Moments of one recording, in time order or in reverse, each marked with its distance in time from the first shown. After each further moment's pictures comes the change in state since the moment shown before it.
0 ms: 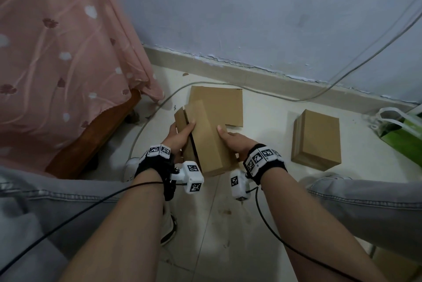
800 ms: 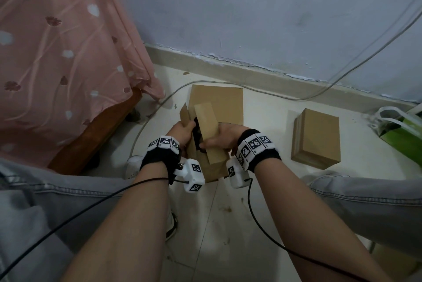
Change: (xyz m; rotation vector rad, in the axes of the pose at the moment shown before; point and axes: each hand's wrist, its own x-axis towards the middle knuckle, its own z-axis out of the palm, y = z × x) left_hand 0.002 0.013 0.006 0.412 0.052 0.141; right_hand -0.013 -0.041 0.011 -0.695 -0.017 -0.105
